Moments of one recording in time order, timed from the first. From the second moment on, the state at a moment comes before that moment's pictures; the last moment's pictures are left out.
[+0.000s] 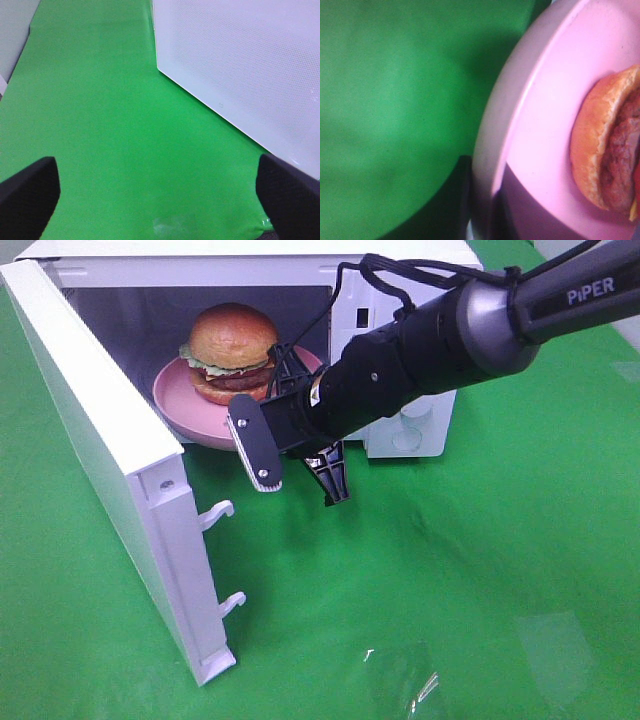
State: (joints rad) left arm -0.03 0.00 -0.52 -0.07 1.09 0.11; right arm 0.64 2.10 -1.31 -0.08 0.06 -1.39
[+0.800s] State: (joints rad) left arm -0.03 0.00 -0.52 -0.07 1.09 0.11; right arm 0.64 1.88 -1.04 -0.22 -0.05 -1.39
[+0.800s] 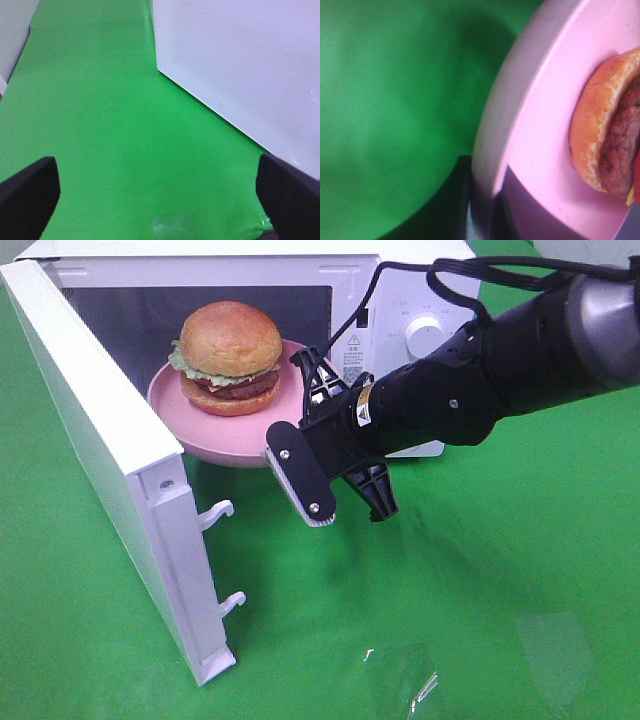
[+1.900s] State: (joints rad) left arm -0.03 0.00 -0.52 -0.07 1.09 0.11; right arm 0.68 1.55 -0.73 -0.27 0.02 -1.36
